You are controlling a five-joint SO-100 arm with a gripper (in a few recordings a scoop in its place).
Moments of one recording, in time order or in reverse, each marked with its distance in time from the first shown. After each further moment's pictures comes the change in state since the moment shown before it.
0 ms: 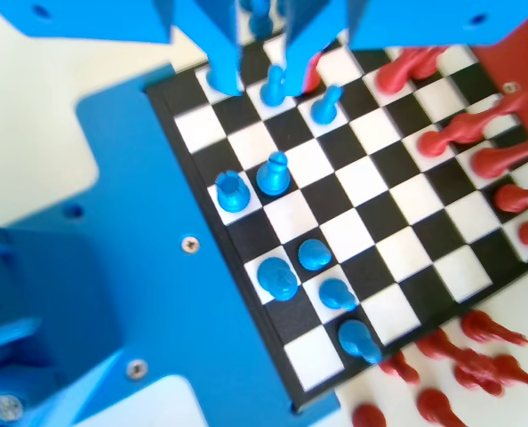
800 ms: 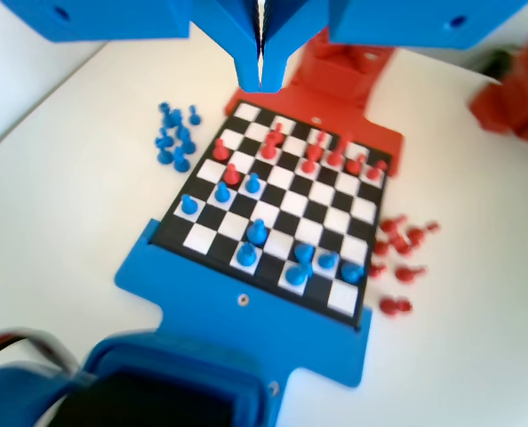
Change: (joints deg) arm 3.7 23.6 -24.7 32.6 38.5
